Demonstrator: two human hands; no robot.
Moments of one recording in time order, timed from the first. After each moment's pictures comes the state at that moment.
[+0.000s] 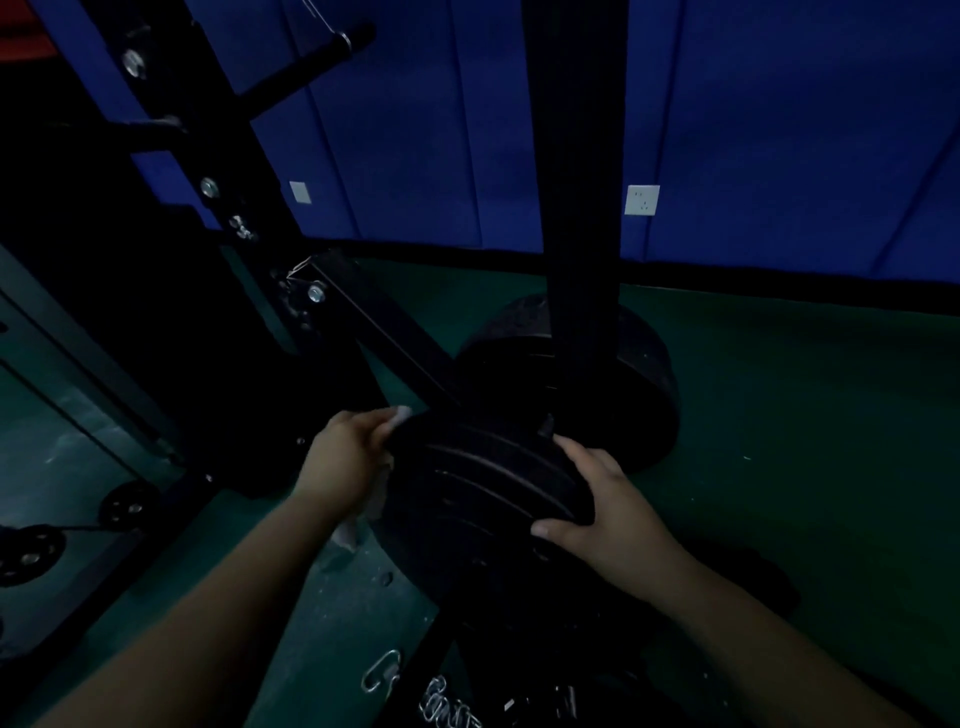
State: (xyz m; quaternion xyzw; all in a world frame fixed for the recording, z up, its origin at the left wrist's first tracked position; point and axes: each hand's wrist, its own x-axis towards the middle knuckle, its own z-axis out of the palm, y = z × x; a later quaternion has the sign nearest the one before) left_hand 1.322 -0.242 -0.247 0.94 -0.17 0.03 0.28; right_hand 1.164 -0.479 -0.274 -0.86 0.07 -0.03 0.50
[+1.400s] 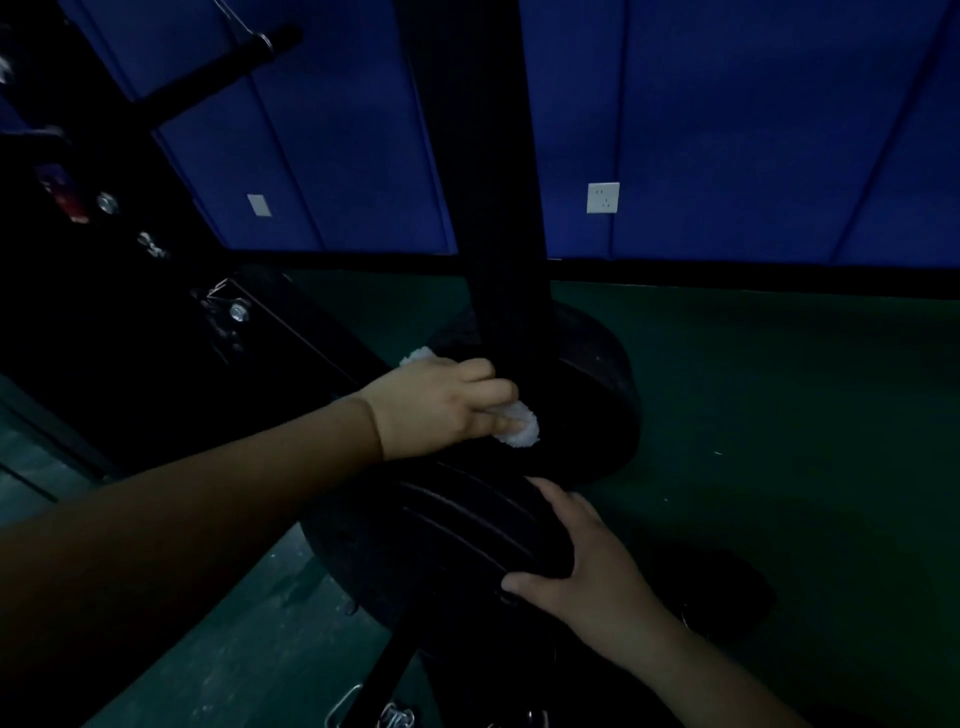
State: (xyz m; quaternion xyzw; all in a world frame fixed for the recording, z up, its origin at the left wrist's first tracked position) left_hand 1.352 -0.374 -0.204 0.61 -0.75 0.24 -0.11; right_hand 1.142 -0.495 -0.297 -0.81 0.10 -0.01 0.58
